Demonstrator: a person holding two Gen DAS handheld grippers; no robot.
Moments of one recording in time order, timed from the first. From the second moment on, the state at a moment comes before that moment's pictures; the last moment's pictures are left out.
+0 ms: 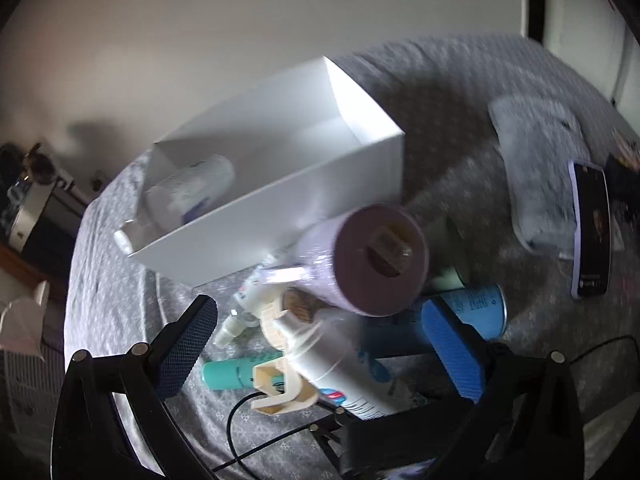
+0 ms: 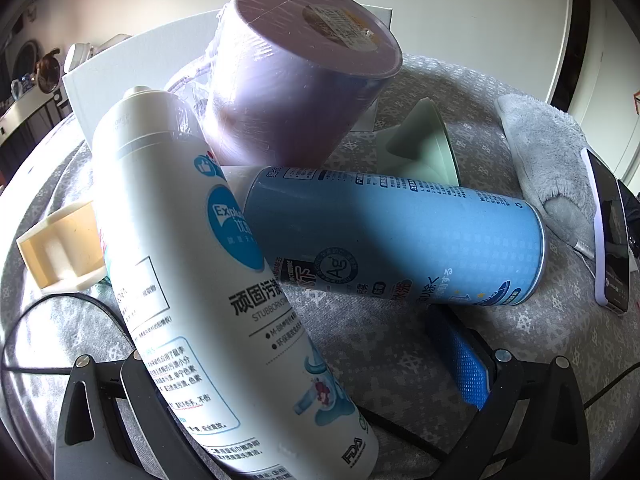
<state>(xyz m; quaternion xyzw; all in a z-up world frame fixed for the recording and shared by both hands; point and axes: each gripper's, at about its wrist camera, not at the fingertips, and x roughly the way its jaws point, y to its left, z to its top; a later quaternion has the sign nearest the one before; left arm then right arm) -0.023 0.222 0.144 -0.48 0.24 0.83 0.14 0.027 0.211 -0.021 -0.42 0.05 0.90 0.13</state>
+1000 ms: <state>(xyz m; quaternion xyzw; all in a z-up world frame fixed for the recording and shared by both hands) -0.054 0.172 0.136 -0.52 0.13 0.84 0.11 0.023 0.212 -0.018 -0.43 0.03 0.89 0.14</state>
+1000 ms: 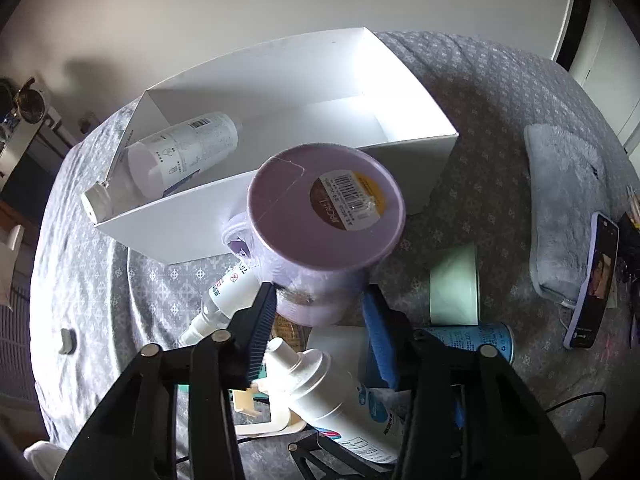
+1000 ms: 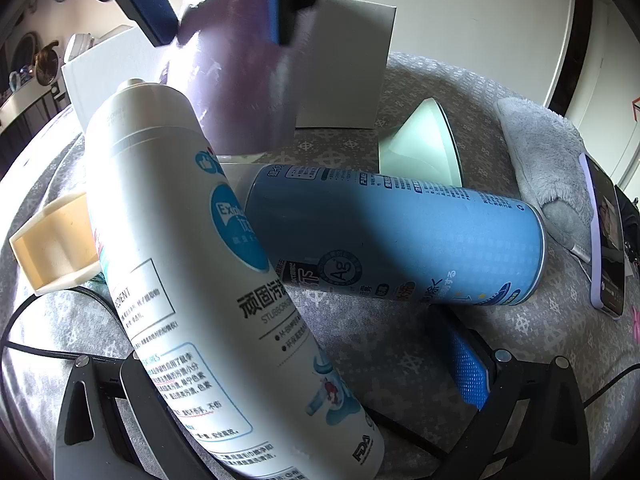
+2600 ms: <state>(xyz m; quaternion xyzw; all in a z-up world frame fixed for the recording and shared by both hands) -0.129 0.190 0.058 -0.69 -0.11 0.71 0.07 0.017 0.216 -0.017 -0.43 0.03 0.89 0.14</state>
